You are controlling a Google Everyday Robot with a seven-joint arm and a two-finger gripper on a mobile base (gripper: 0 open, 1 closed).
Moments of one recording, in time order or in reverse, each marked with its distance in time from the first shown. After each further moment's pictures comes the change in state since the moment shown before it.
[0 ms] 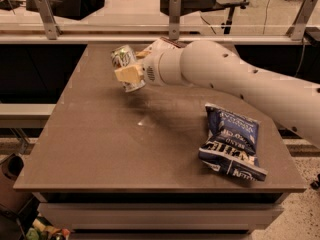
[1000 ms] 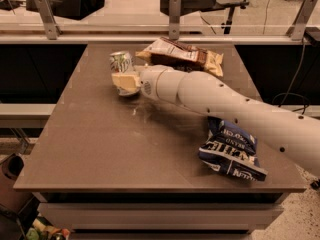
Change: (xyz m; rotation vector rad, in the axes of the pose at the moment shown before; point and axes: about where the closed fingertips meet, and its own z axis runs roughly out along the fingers) arm 0.014 0.002 0.027 -0.023 -0.195 0.060
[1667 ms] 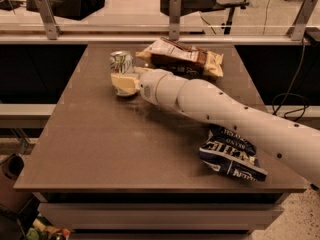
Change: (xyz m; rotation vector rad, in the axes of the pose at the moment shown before) arm 0.007 -0.002 0.004 -0.004 -0.053 0.032
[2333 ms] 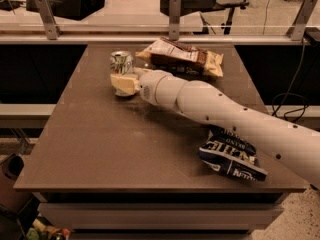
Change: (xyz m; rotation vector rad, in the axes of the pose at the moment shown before) arm 0.002 0.000 0.001 -0.002 -0.008 0.009
